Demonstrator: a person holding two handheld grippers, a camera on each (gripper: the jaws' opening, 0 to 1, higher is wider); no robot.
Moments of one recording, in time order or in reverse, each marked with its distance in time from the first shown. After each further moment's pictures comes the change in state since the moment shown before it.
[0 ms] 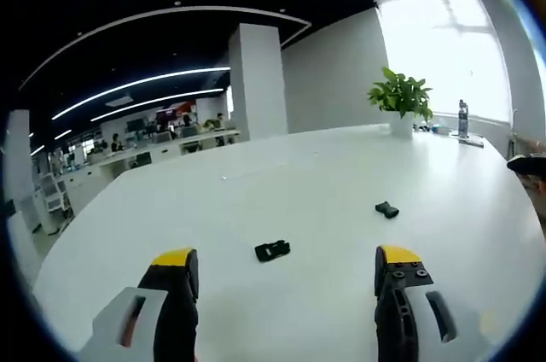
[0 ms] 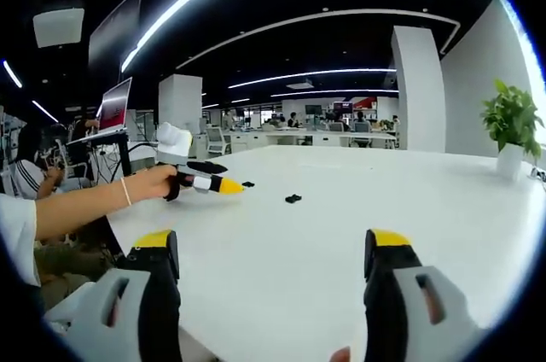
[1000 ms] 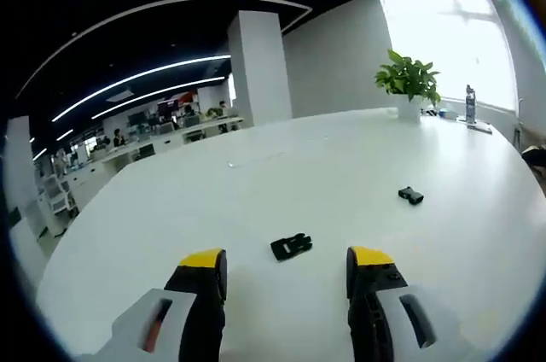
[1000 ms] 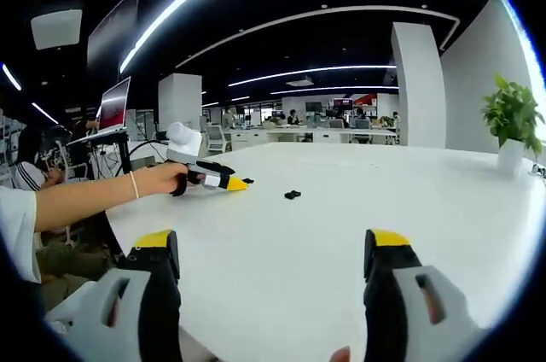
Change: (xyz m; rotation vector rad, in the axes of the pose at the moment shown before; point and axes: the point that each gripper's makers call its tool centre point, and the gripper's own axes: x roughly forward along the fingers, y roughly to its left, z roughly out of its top) left arm 0.018 0.019 -0.010 0.021 0.073 0.035; right arm 0.002 -0.002 -0.004 0.011 0.013 0.003
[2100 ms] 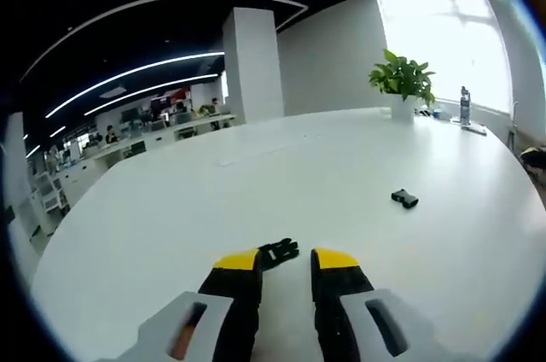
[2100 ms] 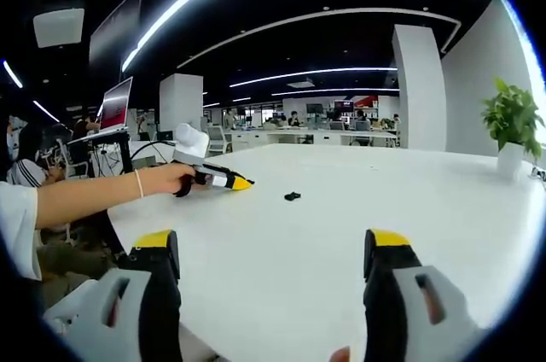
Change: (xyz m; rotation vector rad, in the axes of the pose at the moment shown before) left arm 0.012 -0.012 0.001 -0.003 0.011 -0.047; right arm -0.005 -0.001 0.001 -0.011 -0.006 0.003
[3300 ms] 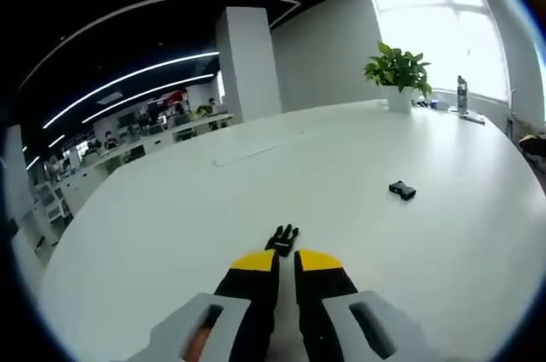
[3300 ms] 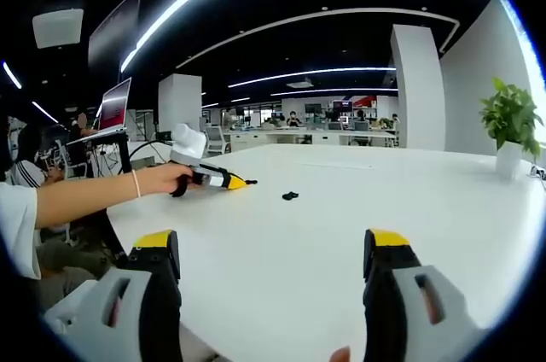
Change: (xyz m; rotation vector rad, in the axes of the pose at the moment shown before) left arm -0.007 -0.001 -0.003 0.051 0.019 0.009; right arm -0.002 -0.002 -0.001 0.004 0.000 -0.005
